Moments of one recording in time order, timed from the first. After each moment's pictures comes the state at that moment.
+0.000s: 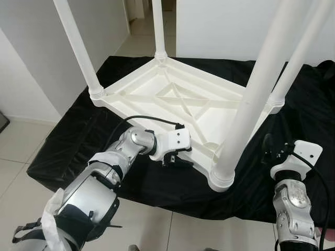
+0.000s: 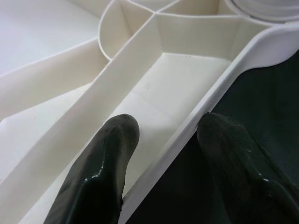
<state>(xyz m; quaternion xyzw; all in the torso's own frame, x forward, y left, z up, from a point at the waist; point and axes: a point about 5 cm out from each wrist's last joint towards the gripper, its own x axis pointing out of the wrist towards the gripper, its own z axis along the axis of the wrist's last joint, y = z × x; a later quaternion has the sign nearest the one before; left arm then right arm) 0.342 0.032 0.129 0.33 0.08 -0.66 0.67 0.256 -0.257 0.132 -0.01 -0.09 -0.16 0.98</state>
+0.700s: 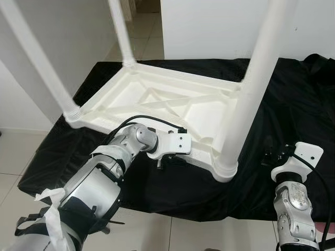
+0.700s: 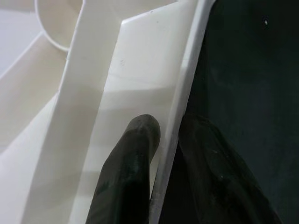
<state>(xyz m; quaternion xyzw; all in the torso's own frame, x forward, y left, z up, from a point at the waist) 0.347 0.032 0.126 0.39 0.10 -0.64 0.66 0.253 -0.258 0.129 -0.01 -0.08 -0.17 0.98</state>
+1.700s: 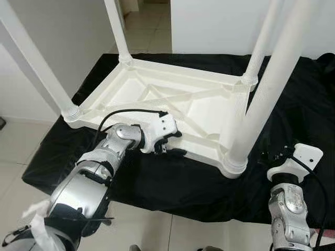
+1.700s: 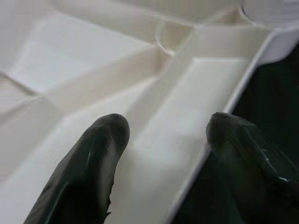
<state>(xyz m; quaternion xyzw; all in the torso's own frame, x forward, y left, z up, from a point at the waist) 0.359 0.070 0.154 0.22 0.01 -0.59 0.77 0.246 -0.243 0.135 0.02 -0.12 -0.17 0.98</state>
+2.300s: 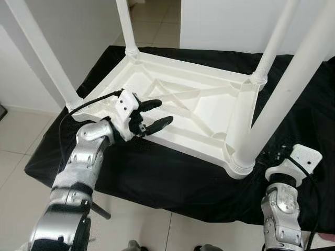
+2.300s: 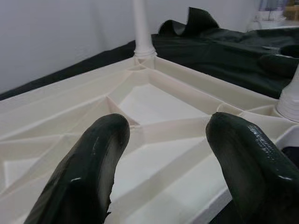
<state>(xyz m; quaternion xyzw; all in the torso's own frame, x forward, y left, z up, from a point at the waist) 0.332 0.127 0.183 0.08 -0.12 -0.50 0.85 0.236 -0.242 0.136 -0.03 -0.13 -0.27 0.95</state>
